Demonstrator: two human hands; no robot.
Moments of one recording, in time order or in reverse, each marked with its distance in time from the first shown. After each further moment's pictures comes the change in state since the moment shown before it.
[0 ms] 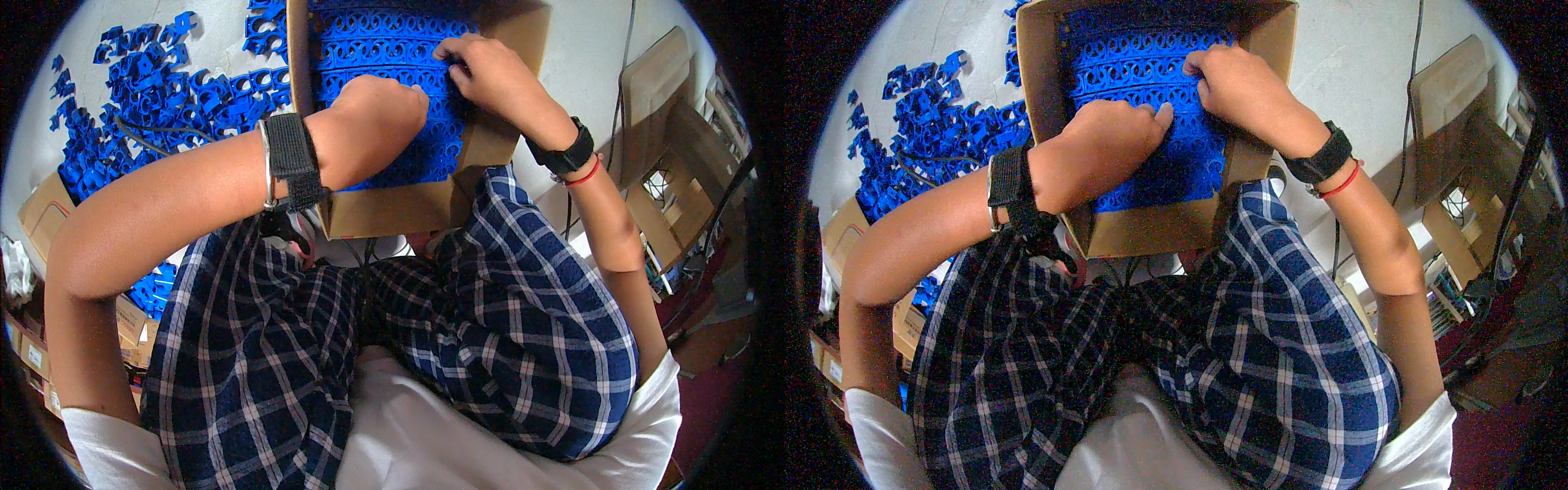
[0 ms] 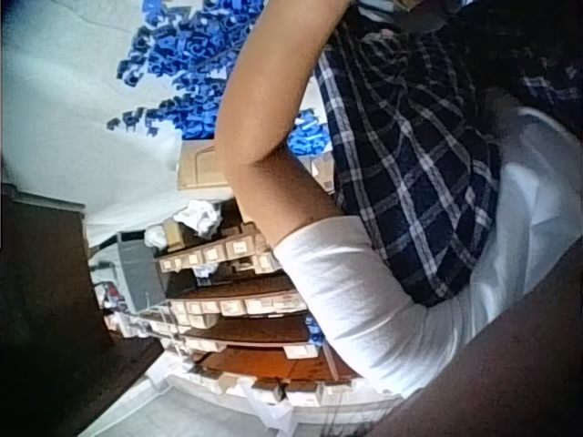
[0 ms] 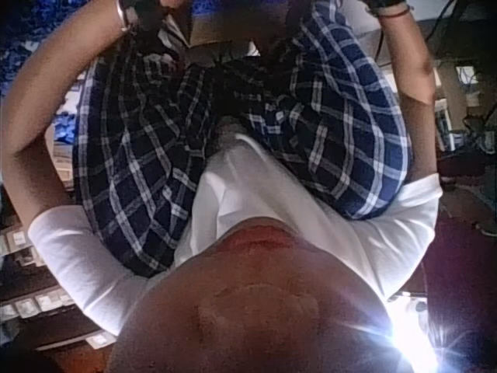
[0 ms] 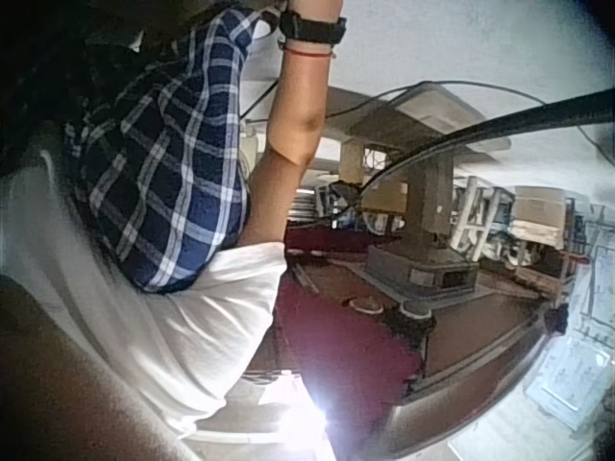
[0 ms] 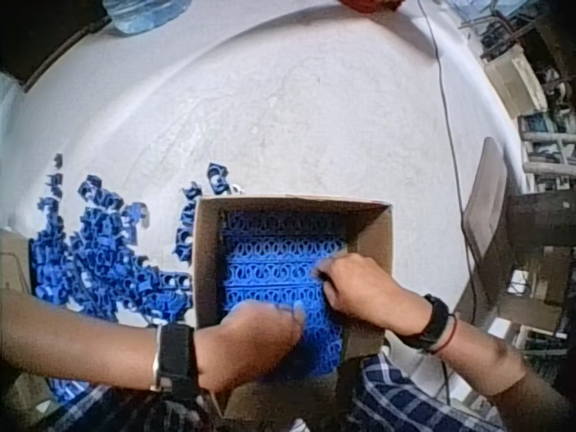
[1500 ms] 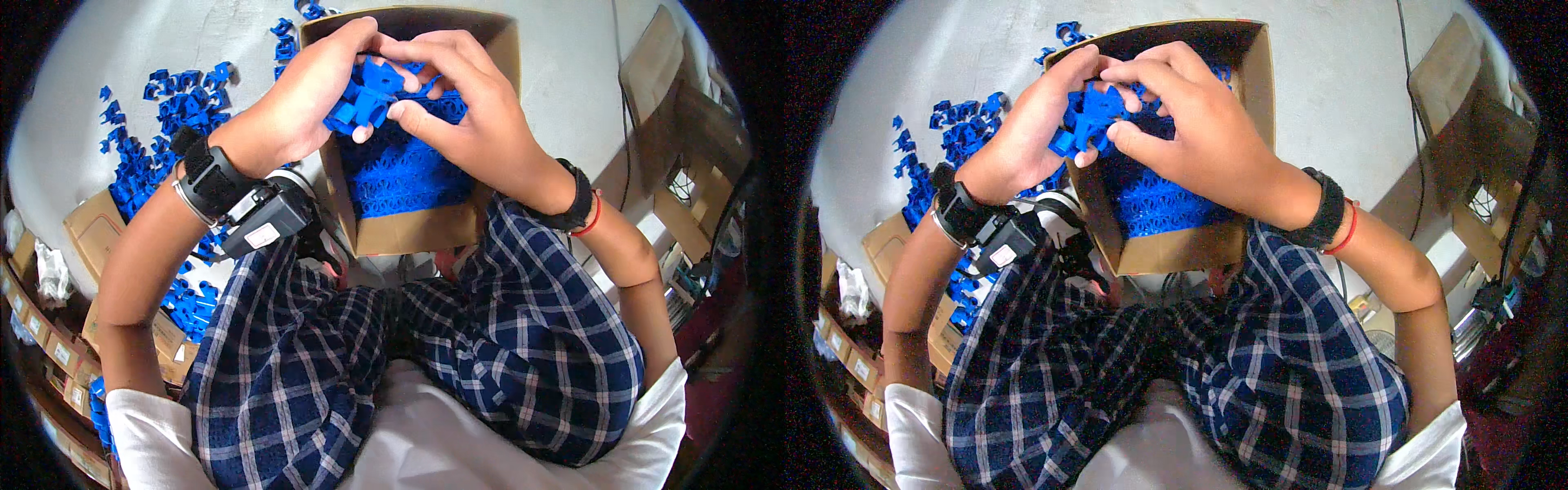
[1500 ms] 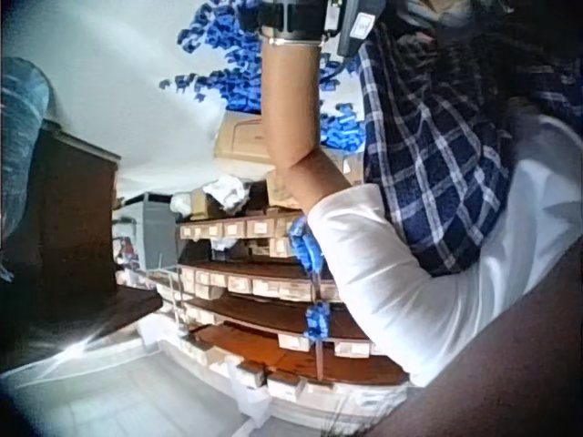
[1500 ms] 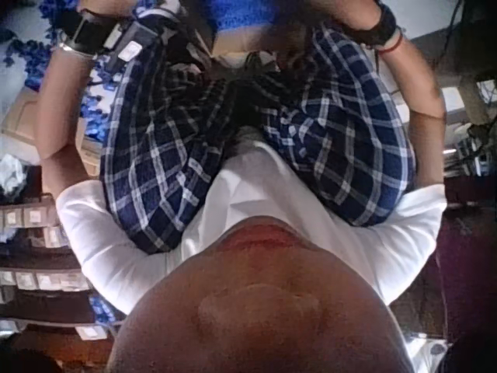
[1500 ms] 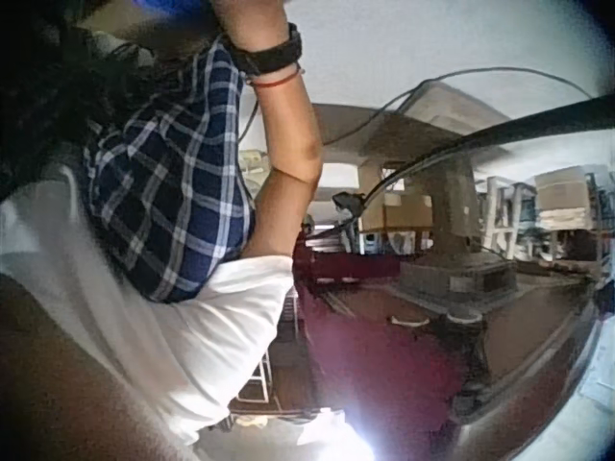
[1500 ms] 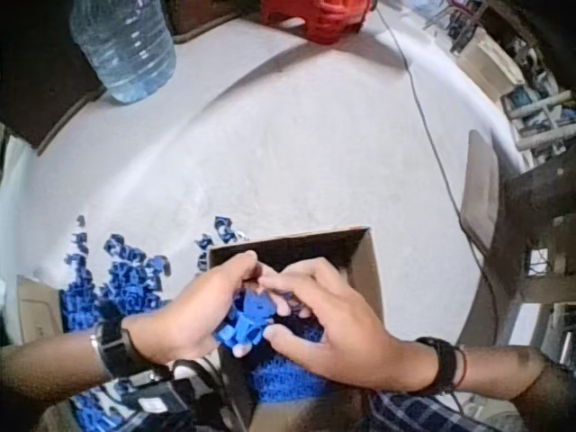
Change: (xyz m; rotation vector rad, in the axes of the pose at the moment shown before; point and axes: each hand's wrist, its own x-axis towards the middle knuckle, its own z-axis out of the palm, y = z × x) left_hand -0.028 -0.034 -0.091 -1.765 0.174 -0.529; right_hand -0.004 -0.095 -0.040 0.614 0.532 -0.143
